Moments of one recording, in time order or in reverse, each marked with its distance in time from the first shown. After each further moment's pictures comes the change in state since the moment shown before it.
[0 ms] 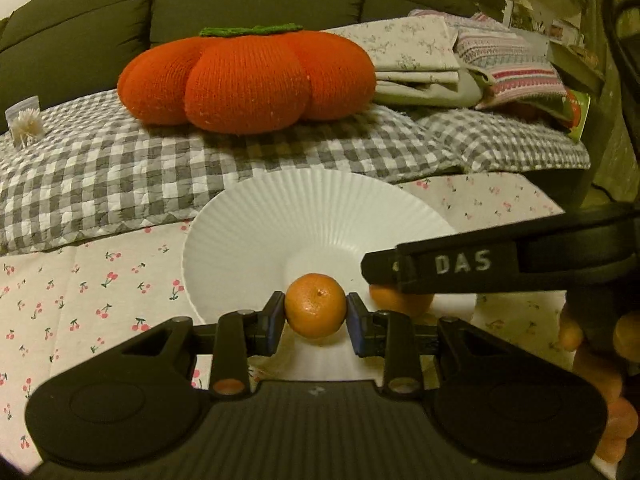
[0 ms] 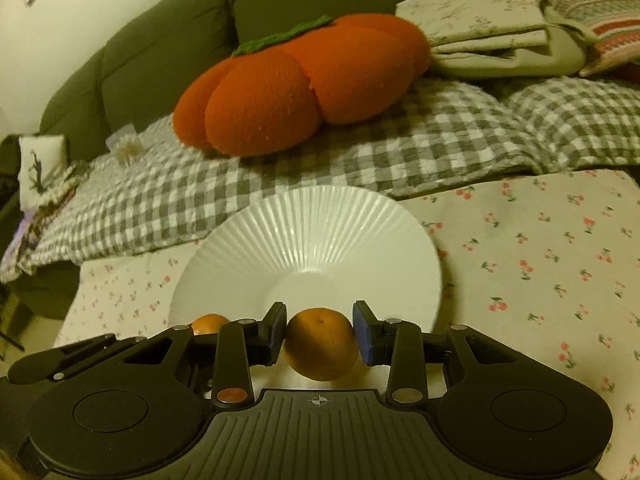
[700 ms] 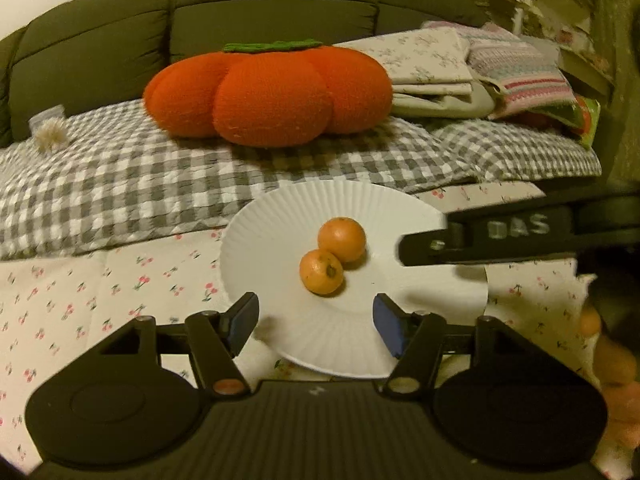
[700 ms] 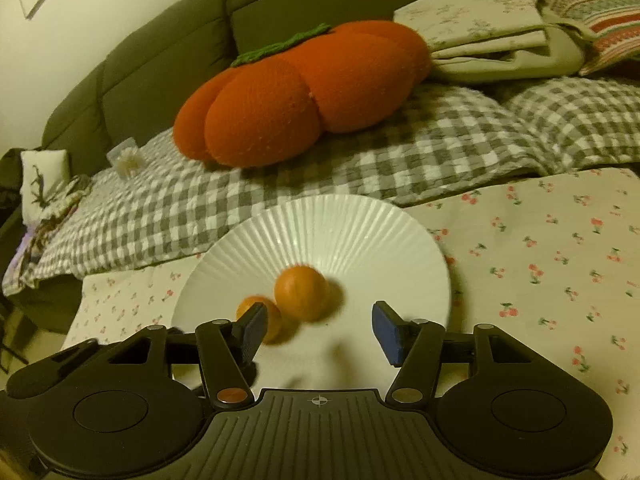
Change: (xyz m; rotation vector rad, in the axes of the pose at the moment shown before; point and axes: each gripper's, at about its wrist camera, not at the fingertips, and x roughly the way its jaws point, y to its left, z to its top) left arm -0.025 0.012 0.000 -0.030 -0.028 0.045; right arm -0.008 -0.004 0.001 0.059 -0.051 0.007
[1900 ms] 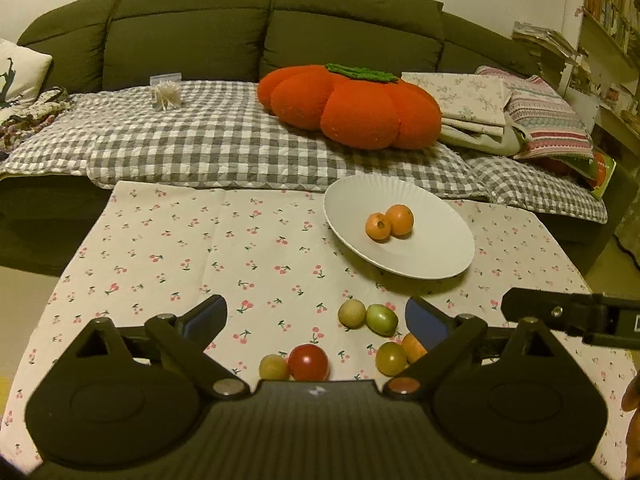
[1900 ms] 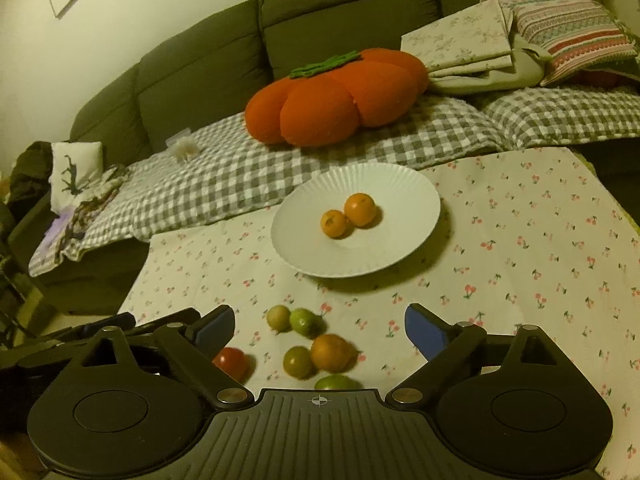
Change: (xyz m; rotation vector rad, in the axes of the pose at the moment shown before) left arm -0.149 0.036 -0.051 -0.189 -0.010 0.094; right arm -0.147 0.056 -0.081 -0.022 -0.022 0.002
